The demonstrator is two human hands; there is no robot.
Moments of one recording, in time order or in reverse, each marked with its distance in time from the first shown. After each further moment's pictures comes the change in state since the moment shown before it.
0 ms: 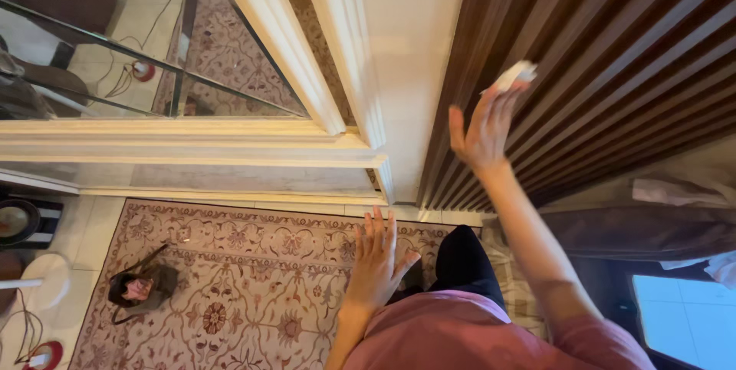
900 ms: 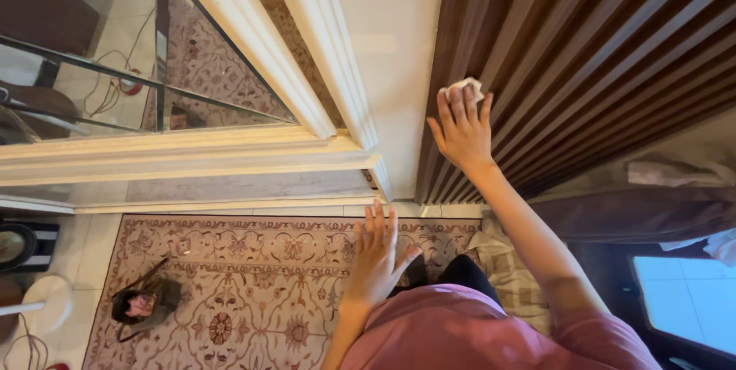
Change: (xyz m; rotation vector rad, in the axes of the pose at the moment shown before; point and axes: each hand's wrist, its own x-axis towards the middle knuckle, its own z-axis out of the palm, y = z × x) left_hand 0.014 -0.007 0.005 -0.005 -0.025 0.043; right_hand -0.025 -0.003 0.010 -0.324 -0.266 -0.083
